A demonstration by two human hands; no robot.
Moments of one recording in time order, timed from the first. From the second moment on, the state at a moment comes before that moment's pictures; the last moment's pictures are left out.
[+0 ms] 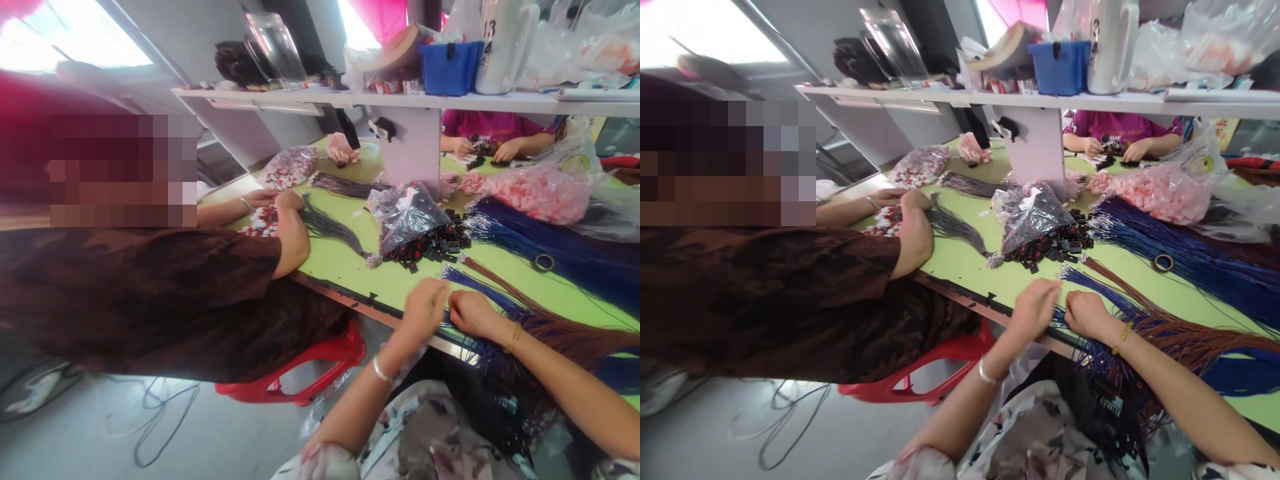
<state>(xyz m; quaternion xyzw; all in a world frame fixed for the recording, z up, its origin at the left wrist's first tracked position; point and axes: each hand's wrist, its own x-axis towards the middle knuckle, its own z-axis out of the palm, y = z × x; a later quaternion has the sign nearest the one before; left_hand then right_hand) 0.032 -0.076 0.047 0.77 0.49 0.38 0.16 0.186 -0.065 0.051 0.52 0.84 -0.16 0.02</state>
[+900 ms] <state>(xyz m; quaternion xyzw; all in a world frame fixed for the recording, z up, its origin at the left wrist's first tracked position) -0.026 -0.055 0.030 0.62 0.57 0.41 0.34 0.170 -0.045 0.074 0.44 0.68 -0.43 -0.40</state>
